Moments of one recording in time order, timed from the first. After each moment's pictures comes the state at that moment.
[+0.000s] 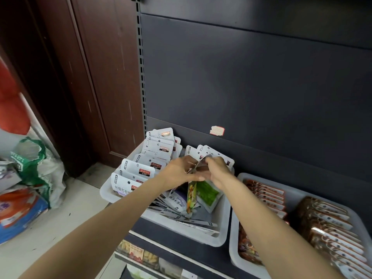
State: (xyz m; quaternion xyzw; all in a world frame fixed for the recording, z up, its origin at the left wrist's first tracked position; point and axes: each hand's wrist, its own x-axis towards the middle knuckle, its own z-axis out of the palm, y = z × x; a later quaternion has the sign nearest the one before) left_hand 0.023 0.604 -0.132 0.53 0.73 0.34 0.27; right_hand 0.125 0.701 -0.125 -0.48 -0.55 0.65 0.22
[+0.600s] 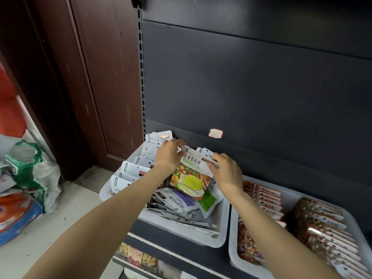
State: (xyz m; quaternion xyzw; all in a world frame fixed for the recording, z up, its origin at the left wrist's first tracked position) left_hand -0.001 0.632 -0.117 0.46 0.81 0.36 0.07; right_hand 0.161 0.697 -0.119 -0.41 -0.88 0.10 0.21
